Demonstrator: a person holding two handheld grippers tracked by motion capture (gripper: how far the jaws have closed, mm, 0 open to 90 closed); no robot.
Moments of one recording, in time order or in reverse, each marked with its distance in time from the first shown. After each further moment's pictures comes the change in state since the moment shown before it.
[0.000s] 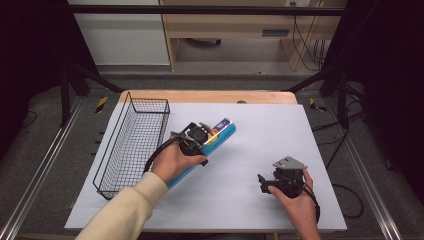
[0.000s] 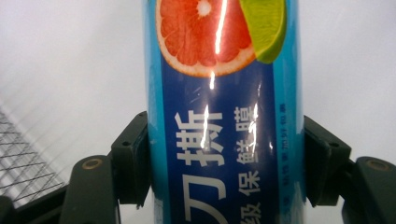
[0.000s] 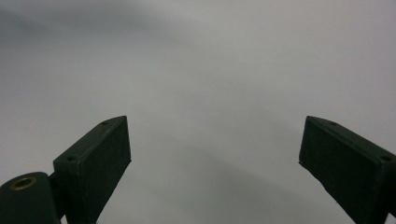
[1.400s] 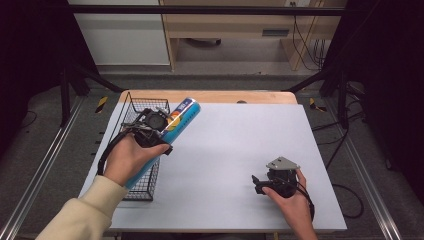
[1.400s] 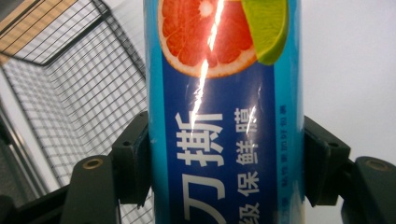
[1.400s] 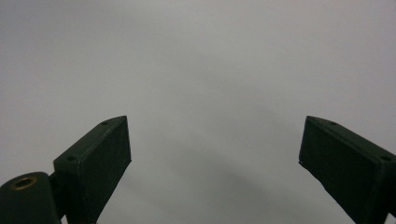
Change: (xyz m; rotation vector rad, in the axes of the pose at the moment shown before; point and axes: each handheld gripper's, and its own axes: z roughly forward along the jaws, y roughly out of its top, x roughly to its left) left arm 0.041 -0.059 -0.097 -0.044 0.158 -0.147; right arm 0.012 0.003 0.009 -0.009 0.041 -0.041
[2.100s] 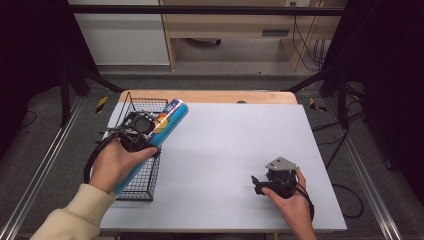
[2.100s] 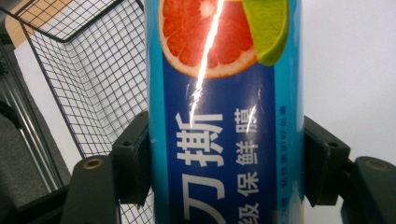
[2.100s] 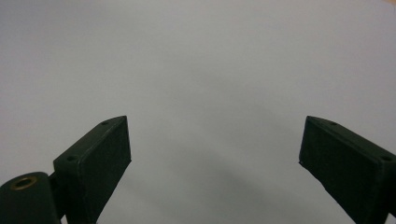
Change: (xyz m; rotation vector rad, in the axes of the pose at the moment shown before) left arm 0.012 -0.022 -0.008 0.000 0.026 -0.037; right arm 0.002 0.001 -0.001 -0.001 -0.006 -0.017
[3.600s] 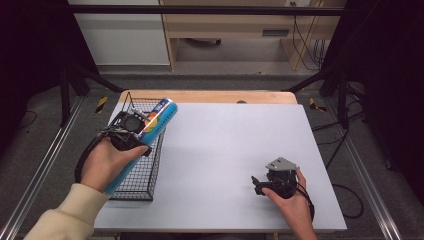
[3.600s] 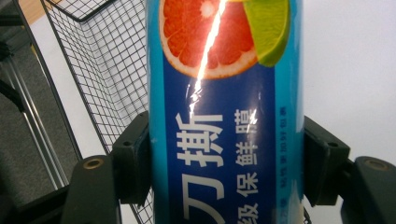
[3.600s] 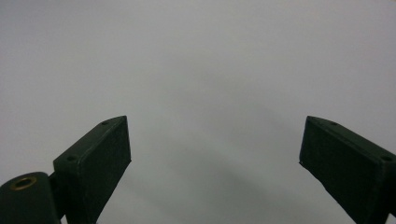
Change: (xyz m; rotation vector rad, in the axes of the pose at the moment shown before) left arm 0.020 -0.012 0.003 0.021 0.015 -0.059; right arm 0.000 -0.001 0.000 0.002 0.008 0.004
